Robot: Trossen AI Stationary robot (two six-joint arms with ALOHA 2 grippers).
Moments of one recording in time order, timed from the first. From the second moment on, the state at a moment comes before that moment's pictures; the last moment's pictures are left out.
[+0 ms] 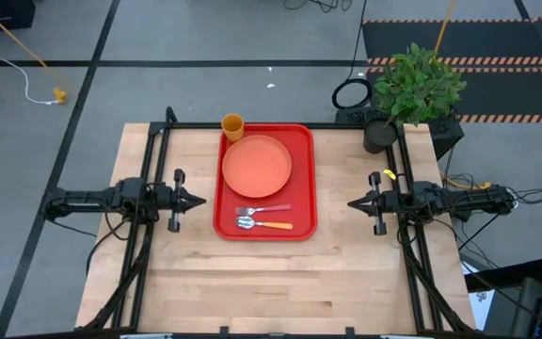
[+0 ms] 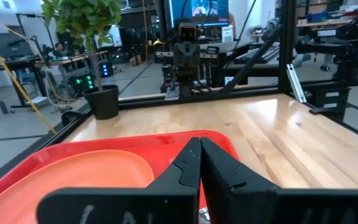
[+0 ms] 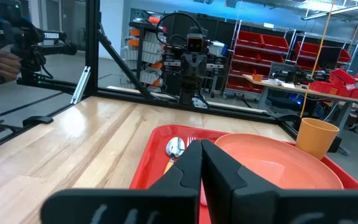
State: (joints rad) left arm 0.00 0.01 0.01 0.01 0.04 0.12; right arm 0.10 0.00 0.02 0.02 0.05 -0.14
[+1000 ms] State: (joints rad) left arm -0.05 0.02 0.01 0.05 0.03 0.13; right arm 0.10 0.00 0.02 0.02 0.05 -0.14
